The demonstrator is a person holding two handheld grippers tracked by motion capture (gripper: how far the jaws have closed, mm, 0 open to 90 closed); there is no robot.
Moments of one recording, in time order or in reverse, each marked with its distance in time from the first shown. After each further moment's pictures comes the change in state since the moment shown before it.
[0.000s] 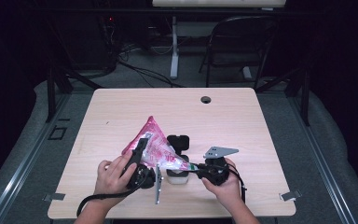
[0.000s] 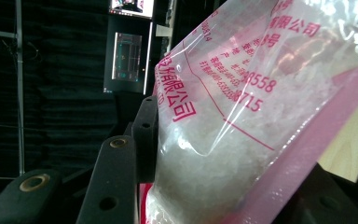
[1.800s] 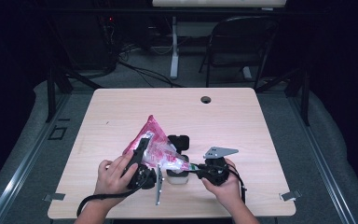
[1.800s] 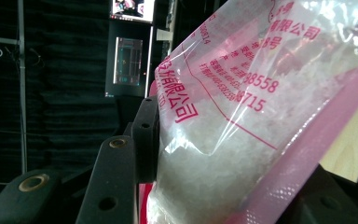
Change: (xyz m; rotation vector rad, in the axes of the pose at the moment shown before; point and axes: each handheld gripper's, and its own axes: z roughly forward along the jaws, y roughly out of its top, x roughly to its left) left arm 0.002 0.003 -0.001 -0.013 0.000 0.027; right arm -0.001 -0.001 0.001 0.010 -0.003 0.003
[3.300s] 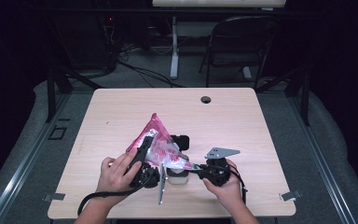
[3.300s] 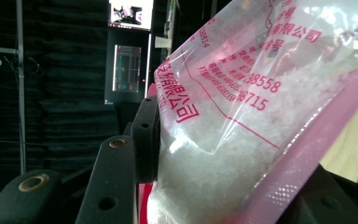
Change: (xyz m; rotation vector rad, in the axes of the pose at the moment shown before) left arm 0.009 0.009 0.000 -0.029 -0.003 0.014; right arm -0.001 -0.003 -0.002 -0.011 -0.013 0.015
